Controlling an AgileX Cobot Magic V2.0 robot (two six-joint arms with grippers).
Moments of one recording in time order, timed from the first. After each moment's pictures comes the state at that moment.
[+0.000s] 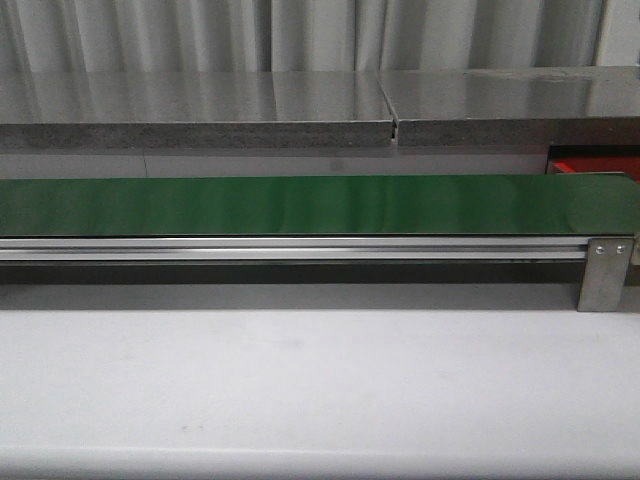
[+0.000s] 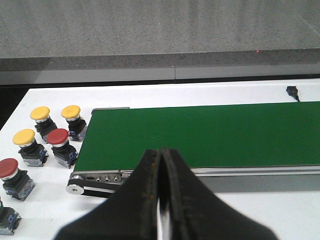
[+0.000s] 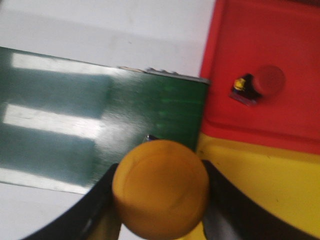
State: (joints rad) left arm 0.06 0.53 -0.68 -0.18 0.58 0.18; right arm -0.09 1.63 -1.60 0.07 1.06 -0.14
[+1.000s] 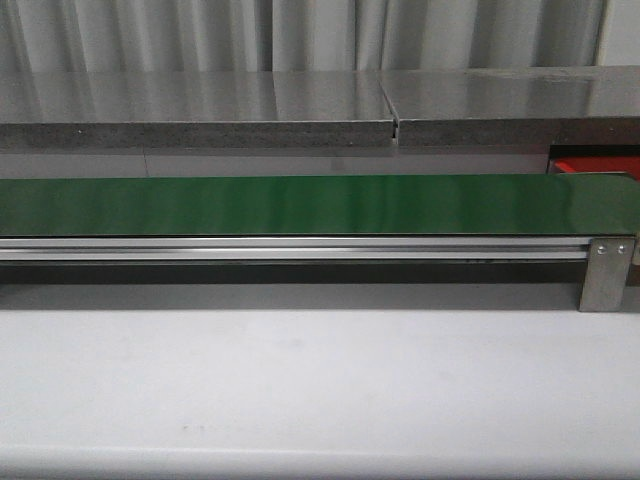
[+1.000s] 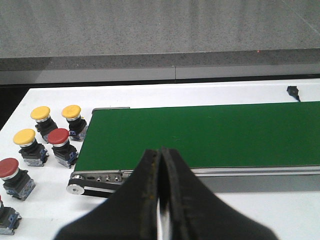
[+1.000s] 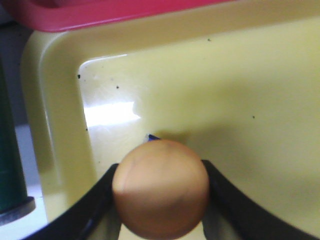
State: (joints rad) left arm 0.06 0.53 -0.68 -0.18 0.58 0.18; right arm -0.39 1.71 -1.06 0.14 0.57 -0.17
